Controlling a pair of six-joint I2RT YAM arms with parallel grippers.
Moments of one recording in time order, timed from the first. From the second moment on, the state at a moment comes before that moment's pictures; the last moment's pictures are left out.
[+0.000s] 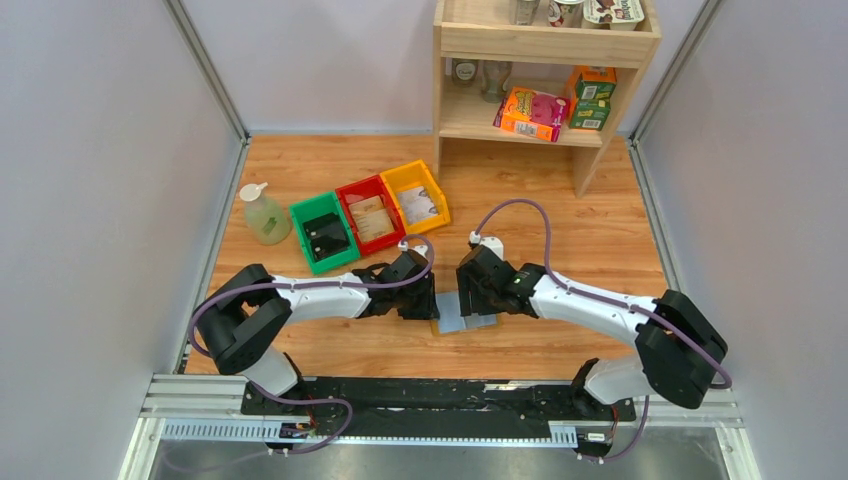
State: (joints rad) left arm -0.92 1.57 0.74 -0.11 0.04 -0.83; right arm 0.87 1.37 0.78 -0.47 0.19 0.67
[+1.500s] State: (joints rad) left arm -0.92 1.56 0.72 -0.10 0.04 -0.84; right arm 0.87 1.33 0.73 -0.29 -0.04 0.64
